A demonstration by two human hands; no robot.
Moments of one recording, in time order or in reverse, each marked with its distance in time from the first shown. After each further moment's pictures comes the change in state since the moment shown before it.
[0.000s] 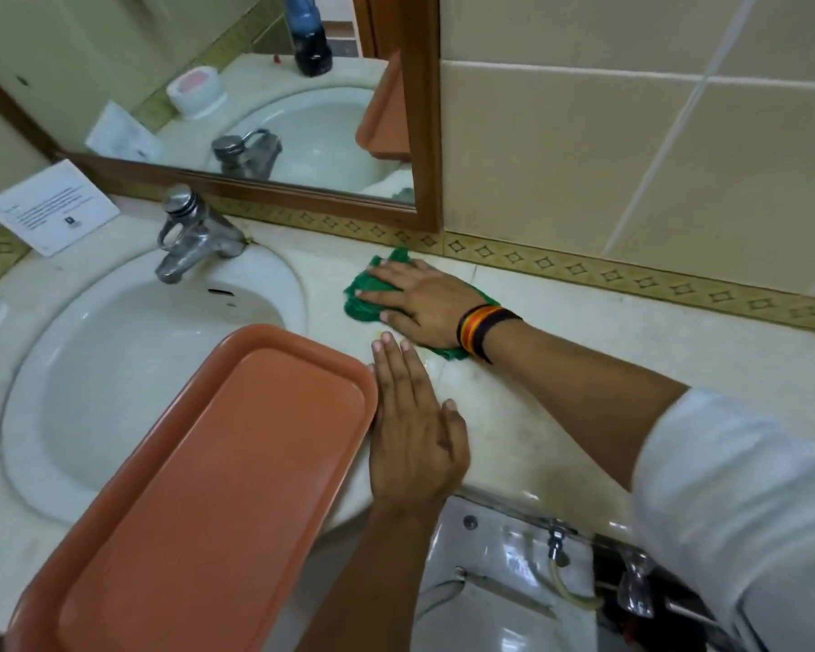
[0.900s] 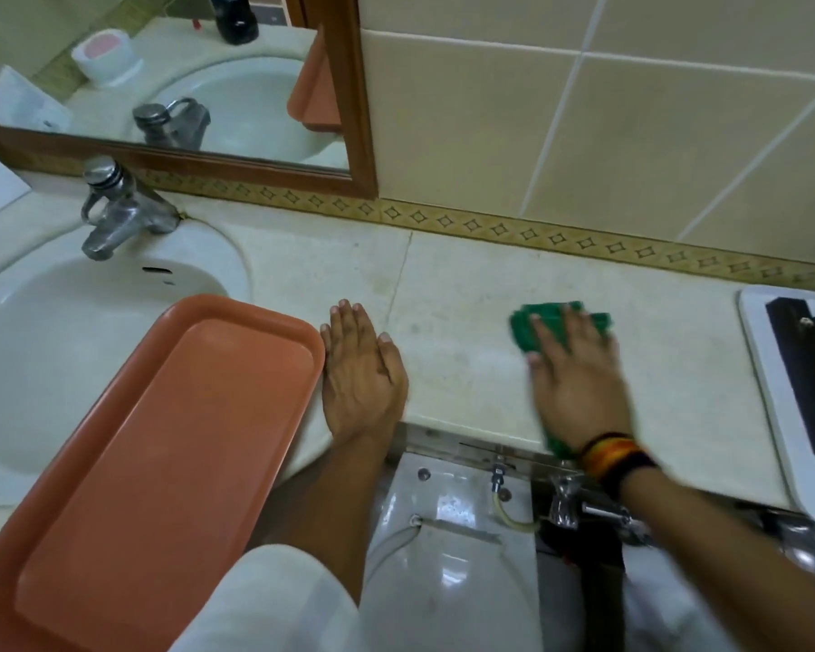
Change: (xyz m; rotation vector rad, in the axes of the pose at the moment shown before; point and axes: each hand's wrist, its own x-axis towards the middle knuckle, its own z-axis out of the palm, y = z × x) left_hand 0.007 0.009 -0.016 -0.177 -0.134 -0.150; right_hand -0.274 -0.045 0.035 0.007 0.249 0.947
